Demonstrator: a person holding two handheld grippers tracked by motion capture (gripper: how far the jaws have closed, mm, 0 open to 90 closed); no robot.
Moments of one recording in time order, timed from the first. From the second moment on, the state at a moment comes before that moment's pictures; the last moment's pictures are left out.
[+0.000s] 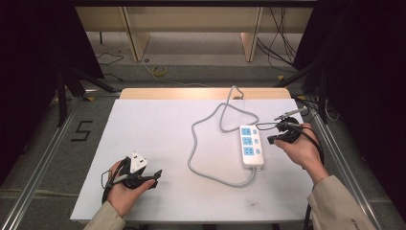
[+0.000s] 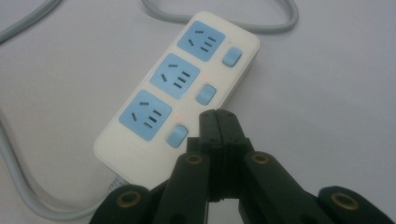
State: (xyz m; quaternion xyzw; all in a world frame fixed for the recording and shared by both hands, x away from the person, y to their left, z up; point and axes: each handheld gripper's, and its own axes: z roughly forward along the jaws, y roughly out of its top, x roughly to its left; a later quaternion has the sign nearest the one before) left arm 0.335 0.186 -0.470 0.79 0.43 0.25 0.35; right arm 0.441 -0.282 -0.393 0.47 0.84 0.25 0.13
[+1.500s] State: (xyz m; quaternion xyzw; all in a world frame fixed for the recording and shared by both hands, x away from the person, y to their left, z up) left arm 0.335 0.186 -0.470 0.79 0.43 0.25 0.35; right arm 0.473 -0.269 -0.397 0.48 0.84 0.22 0.12
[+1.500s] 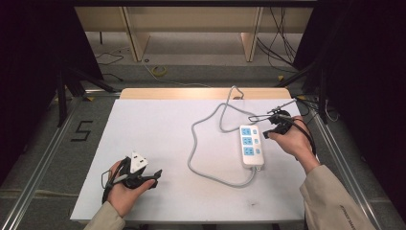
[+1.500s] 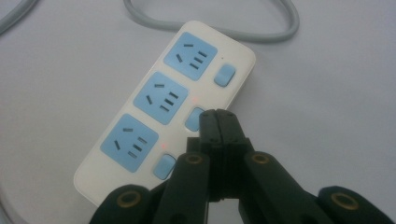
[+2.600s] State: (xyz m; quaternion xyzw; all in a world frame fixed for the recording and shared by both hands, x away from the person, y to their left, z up) left arm 0.335 0.185 -0.470 0.79 0.43 0.25 0.35; right arm 0.489 -0.260 -0.403 0.48 0.84 0.21 0.11
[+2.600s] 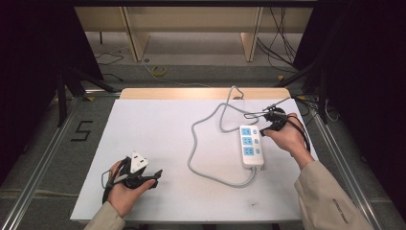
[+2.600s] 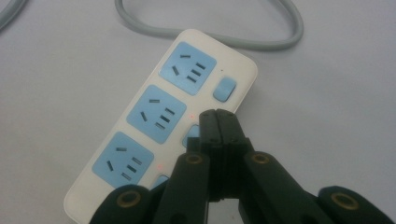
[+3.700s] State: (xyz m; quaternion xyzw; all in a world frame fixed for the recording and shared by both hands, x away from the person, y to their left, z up) left arm 0.335 0.185 -0.470 0.79 0.43 0.25 0.35; right arm 0.506 -0.249 -0.410 0.49 0.84 0.20 0.11
